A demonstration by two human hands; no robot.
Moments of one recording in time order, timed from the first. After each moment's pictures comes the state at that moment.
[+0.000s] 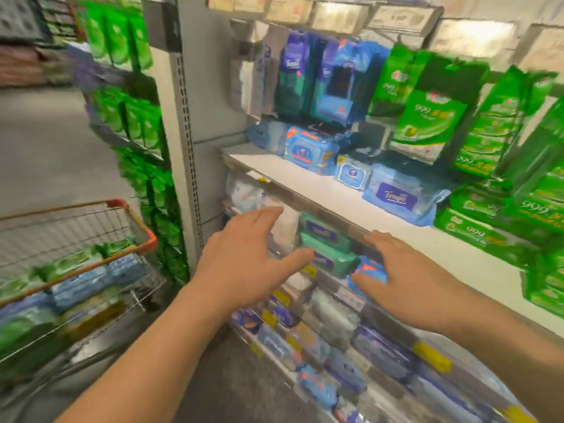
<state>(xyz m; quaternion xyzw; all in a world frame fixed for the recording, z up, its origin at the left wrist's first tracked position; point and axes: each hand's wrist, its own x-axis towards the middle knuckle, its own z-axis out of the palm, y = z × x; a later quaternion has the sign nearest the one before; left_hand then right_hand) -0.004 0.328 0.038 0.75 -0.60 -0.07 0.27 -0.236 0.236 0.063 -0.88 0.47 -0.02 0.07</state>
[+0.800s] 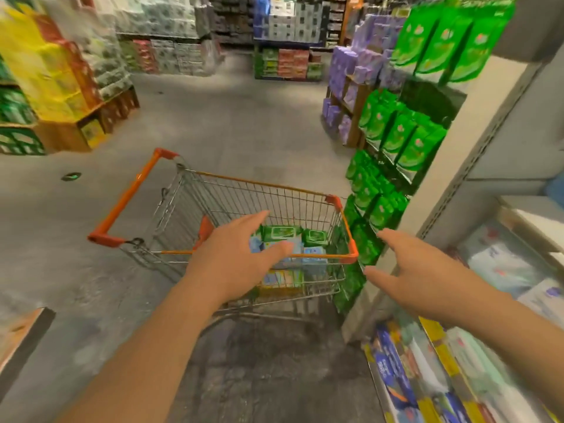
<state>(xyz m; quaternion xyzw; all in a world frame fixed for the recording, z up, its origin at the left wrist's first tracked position) 0.278 0.505 0.008 0.93 -0.21 -0.09 0.28 0.165 0.259 0.036 -0.98 0.15 0.09 0.12</state>
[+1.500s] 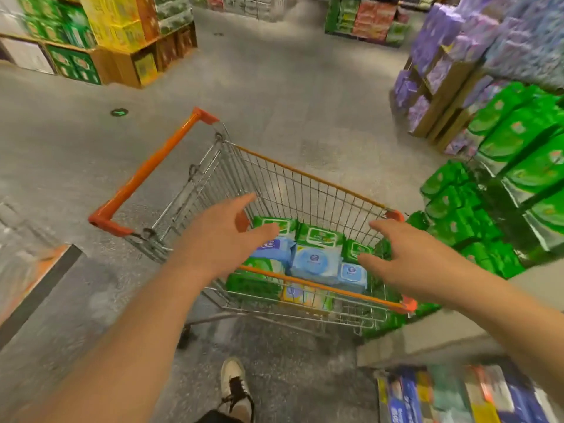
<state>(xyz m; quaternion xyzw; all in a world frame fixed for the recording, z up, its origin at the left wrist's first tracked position) 0.466 0.530 -0.051 0.93 -0.02 -0.10 0.35 0.431 0.251 -0.022 -0.98 0.03 0.16 0.07</state>
